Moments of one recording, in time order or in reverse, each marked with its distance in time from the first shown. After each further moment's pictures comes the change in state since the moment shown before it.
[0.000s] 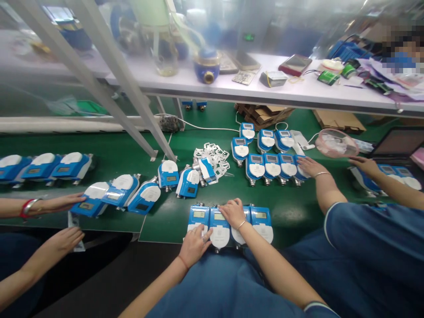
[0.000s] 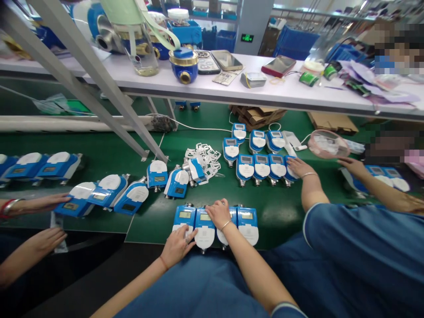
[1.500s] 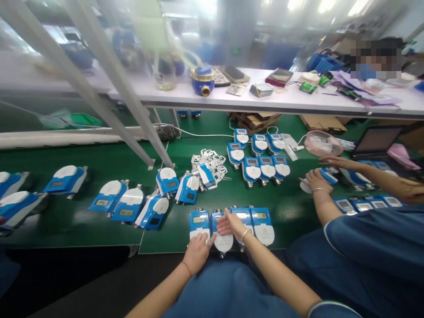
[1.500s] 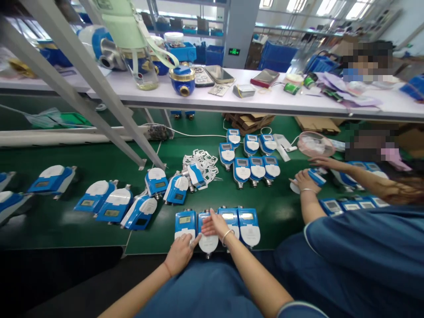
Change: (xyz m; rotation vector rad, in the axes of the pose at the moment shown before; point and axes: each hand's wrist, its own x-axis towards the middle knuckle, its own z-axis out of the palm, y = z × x) left_hand 0.002 0.003 -0.011 0.195 -0.149 0.143; right_hand 0.010 -0.043 -0.001 1.587 -0.058 0.744
